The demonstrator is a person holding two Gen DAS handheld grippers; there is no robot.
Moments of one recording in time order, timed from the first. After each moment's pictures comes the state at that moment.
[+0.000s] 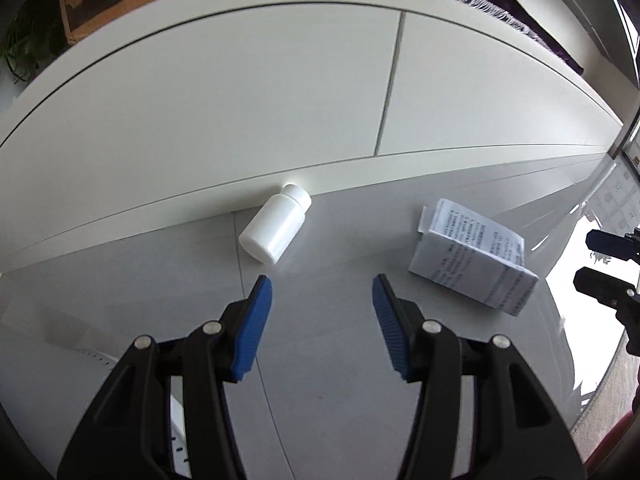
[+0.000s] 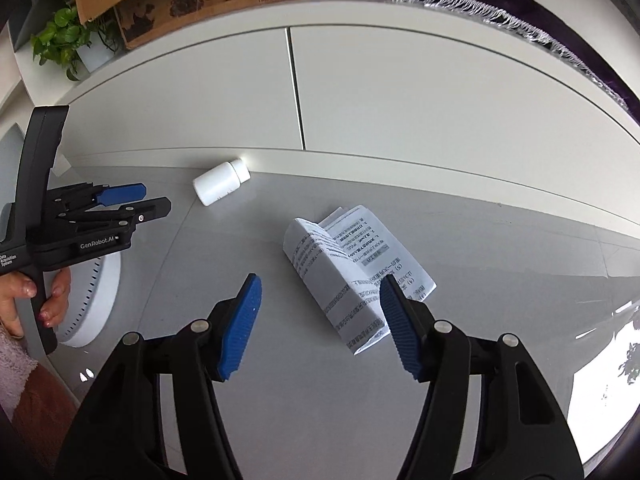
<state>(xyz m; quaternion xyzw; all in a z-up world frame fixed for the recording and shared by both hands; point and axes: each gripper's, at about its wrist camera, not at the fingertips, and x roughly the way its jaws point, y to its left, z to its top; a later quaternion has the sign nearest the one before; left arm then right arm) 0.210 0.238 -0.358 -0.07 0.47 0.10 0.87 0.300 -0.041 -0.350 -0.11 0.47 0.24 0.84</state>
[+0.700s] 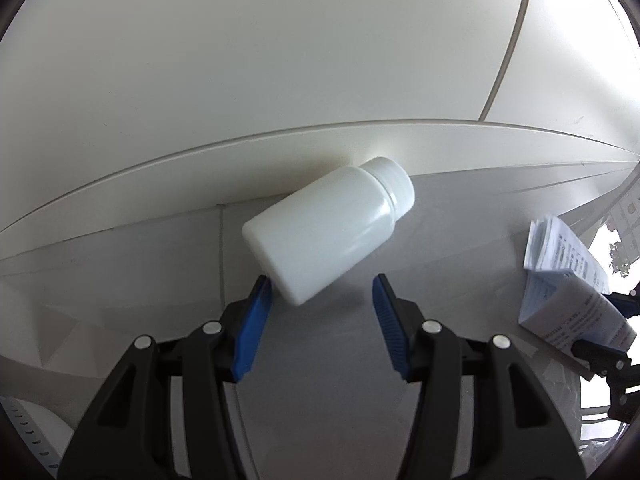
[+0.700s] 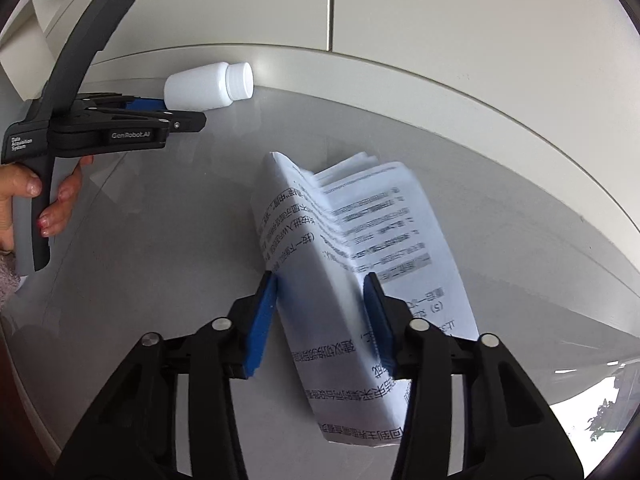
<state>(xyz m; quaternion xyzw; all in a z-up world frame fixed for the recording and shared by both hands) 0.281 0.280 -0.461 -0.07 0.49 0.14 0.86 0.346 -0.002 -0.467 -0.20 0.50 0.30 0.79</state>
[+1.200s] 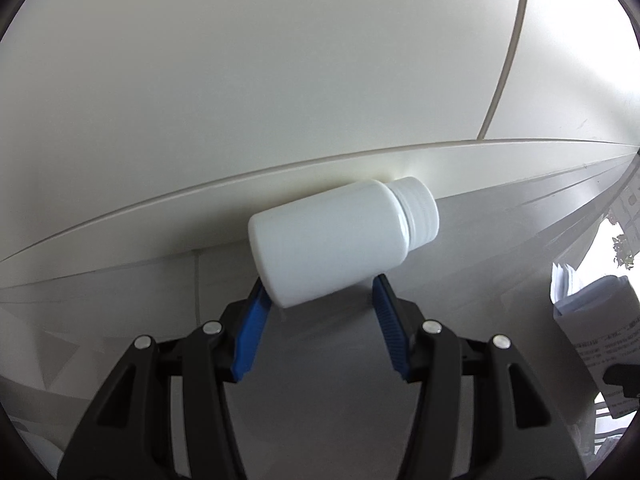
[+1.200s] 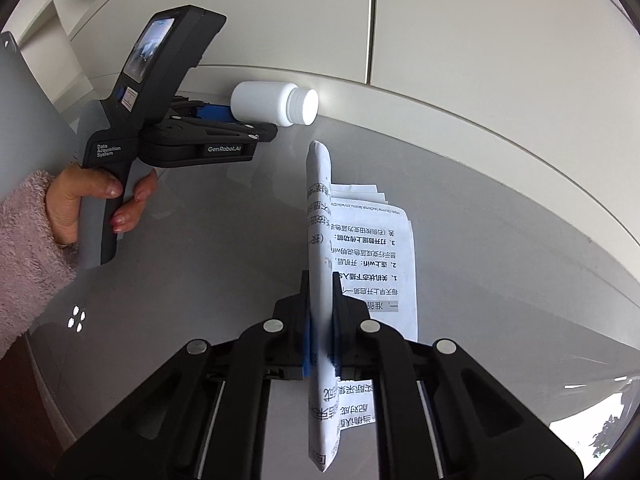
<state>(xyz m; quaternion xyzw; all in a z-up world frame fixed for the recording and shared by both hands) 0.308 0.275 -0.465 -0.04 0.47 0.12 0.87 0.331 0.015 -0.440 -0.18 0.50 0.34 0.78</state>
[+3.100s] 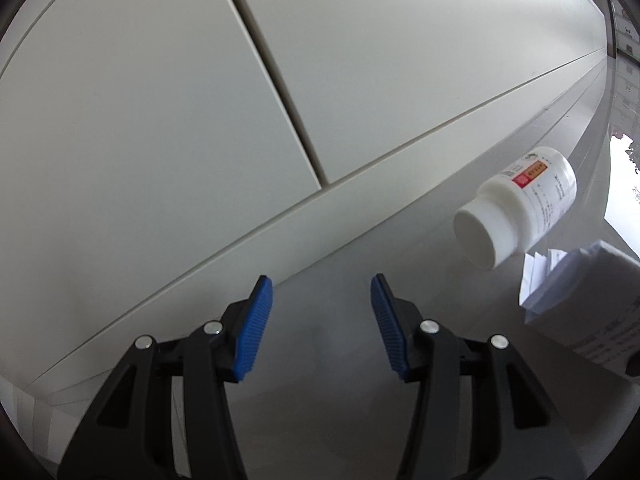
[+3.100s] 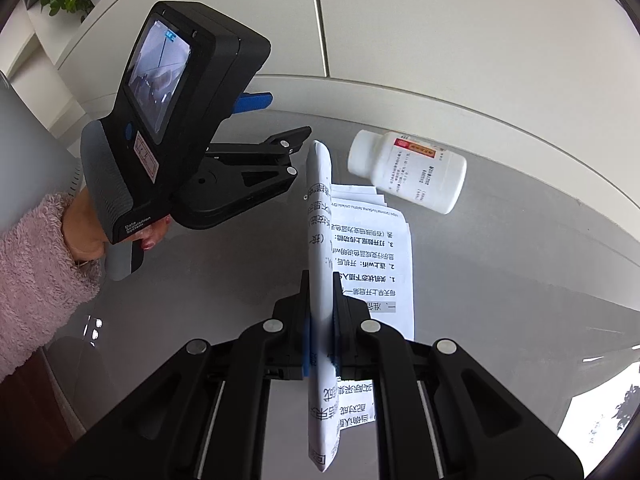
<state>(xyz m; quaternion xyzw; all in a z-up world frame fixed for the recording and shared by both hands) 0.286 0.177 -0.460 0.14 0.41 0.10 0.90 0.304 0.013 -0.420 -0.14 0.53 0.32 0.77</state>
